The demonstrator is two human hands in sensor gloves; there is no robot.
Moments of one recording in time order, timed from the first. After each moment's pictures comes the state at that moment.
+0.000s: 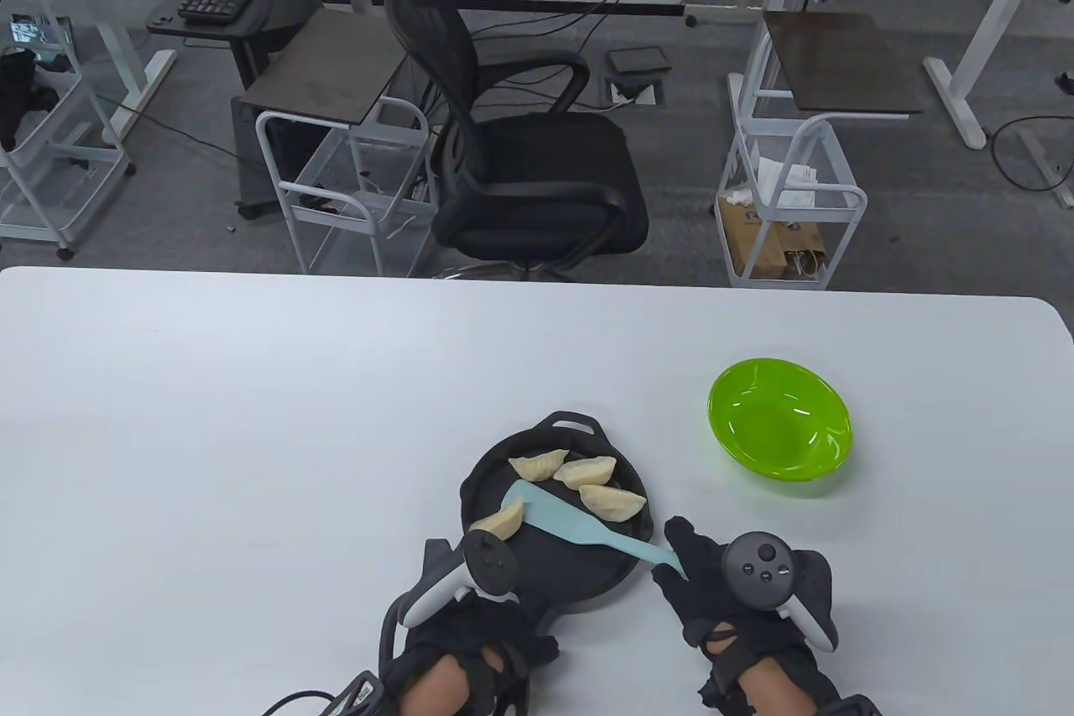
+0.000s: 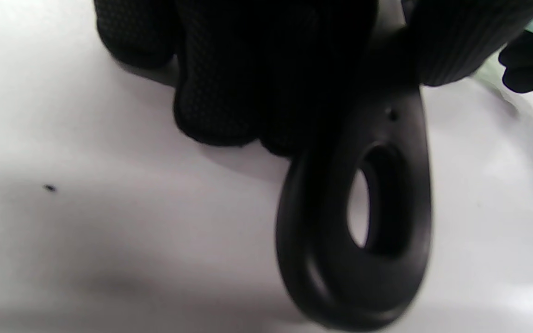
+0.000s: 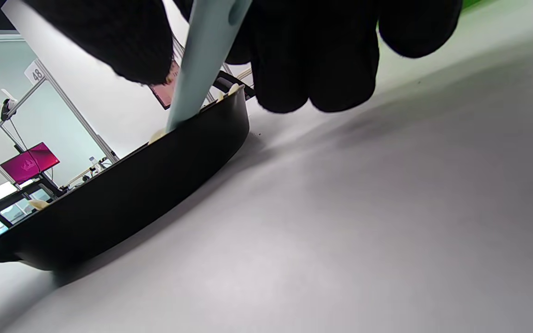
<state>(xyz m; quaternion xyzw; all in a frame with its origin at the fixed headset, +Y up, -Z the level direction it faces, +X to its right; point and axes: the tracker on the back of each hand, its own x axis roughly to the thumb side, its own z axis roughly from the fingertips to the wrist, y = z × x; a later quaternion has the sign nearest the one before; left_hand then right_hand) -0.104 -0.775 -0.281 -0.40 -0.04 0.18 0.90 0.202 -0.770 -0.297 0.08 0.05 0.95 0.28</state>
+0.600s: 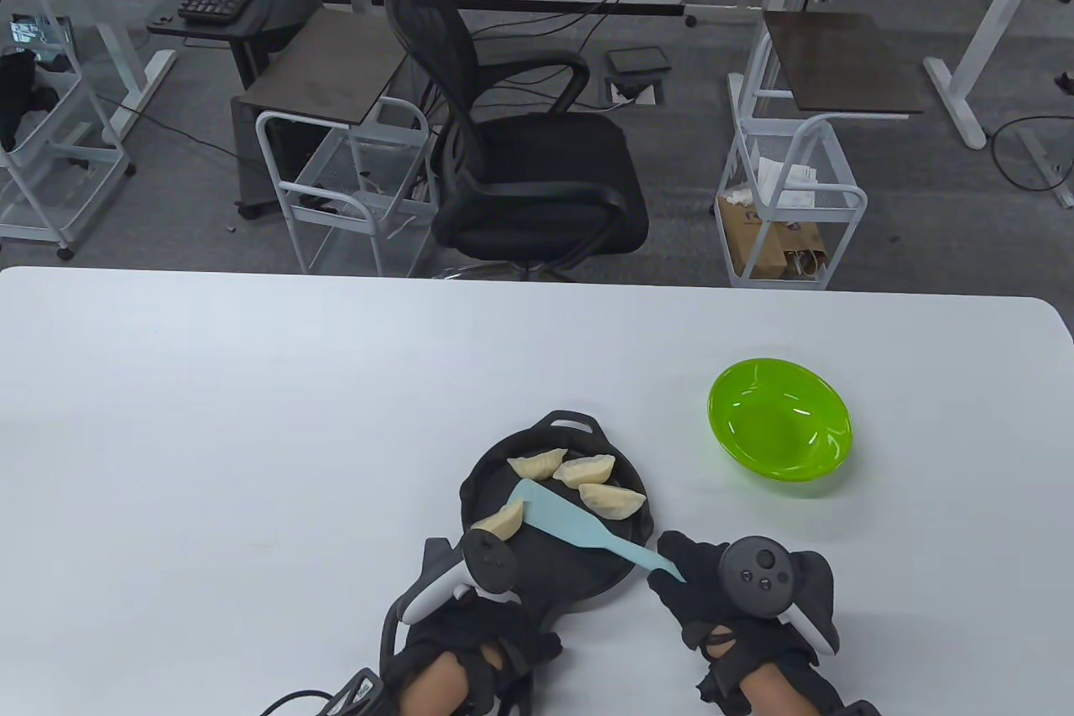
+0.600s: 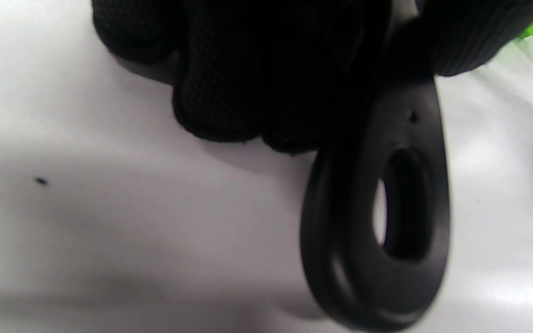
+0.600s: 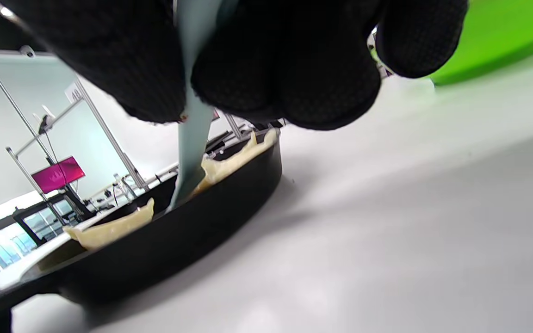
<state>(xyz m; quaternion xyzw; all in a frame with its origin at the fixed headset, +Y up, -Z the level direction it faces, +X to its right) -0.104 -0.777 -0.282 -0.42 -0.05 0.18 0.89 0.198 -0.743 -0.287 0.11 -0.01 0.95 0.28</state>
